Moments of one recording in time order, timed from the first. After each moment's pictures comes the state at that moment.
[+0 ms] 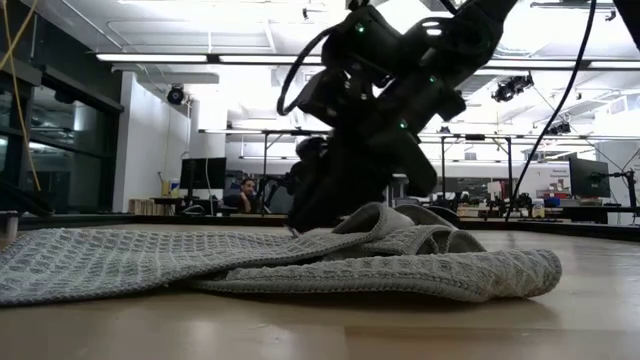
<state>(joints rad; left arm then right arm) -0.91 2.02 1.46 -0.70 -0.61 -1.44 0.08 1.99 1.08 0.15 -0.16 -0.35</state>
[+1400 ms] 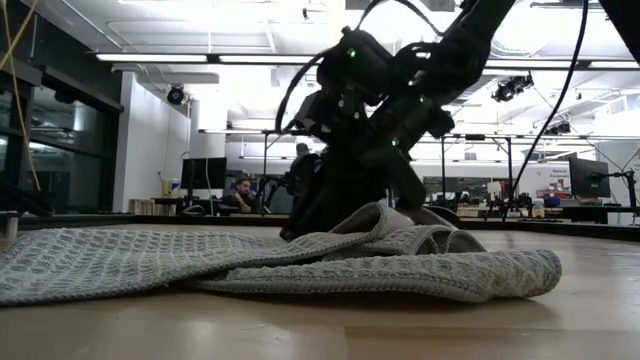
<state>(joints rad) -0.91 2.02 1.46 -0.67 -0.61 -1.45 0.03 2.05 1.09 0.20 -0.24 -0.36</state>
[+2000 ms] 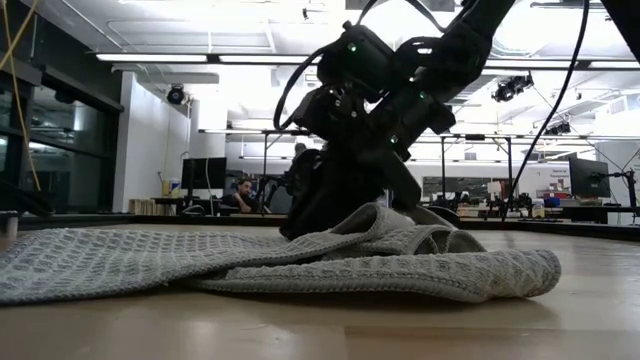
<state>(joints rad) -0.91 2.02 1.46 -0.67 -0.59 -1.45 0.03 2.03 1.09 0.19 -0.18 -0.36</state>
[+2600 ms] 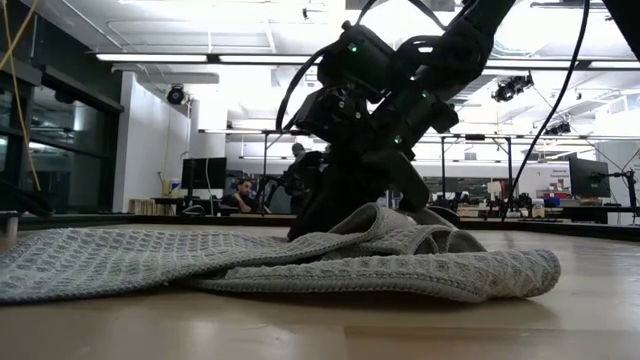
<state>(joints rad) -0.91 2.02 1.46 -0.67 -0.59 -1.45 0.04 2.03 1.09 0.16 -0.18 -0.36</state>
